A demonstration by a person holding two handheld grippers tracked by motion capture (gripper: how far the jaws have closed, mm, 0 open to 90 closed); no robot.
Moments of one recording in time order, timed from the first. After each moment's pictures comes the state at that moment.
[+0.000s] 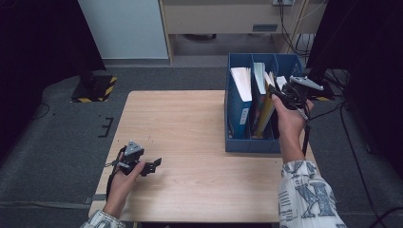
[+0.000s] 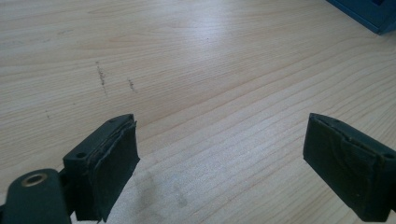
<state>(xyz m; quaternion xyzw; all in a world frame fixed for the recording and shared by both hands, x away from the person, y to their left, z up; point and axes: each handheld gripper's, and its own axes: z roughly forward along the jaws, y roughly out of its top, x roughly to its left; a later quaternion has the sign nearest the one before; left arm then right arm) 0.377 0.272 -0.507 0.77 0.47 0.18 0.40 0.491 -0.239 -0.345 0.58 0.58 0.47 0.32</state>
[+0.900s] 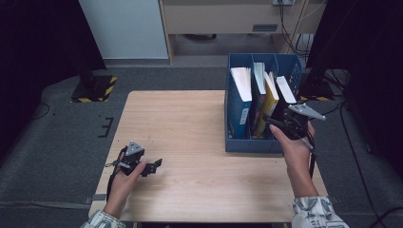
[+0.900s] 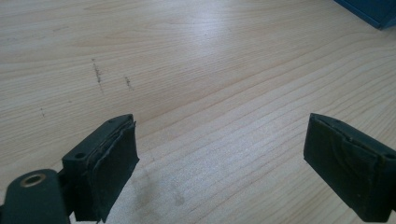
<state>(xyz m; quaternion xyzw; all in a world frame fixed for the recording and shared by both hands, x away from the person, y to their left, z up) 0.376 0.269 -0.509 0.77 0.47 0.18 0.39 0.421 -0.236 -0.385 0.53 0.63 0.48 0.30</state>
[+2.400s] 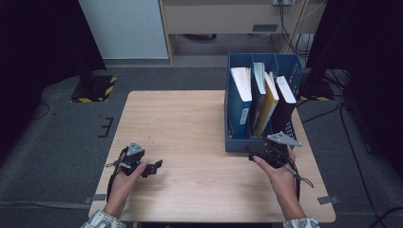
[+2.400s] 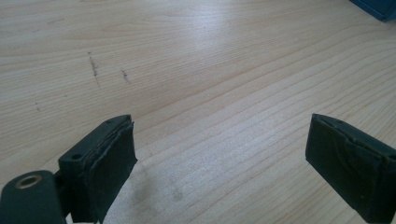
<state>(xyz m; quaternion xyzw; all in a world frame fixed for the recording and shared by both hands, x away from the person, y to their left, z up) 0.377 0.268 -0.511 0.78 0.47 0.17 0.39 0.377 -0.199 -0.455 0.50 0.69 0.46 0.23</state>
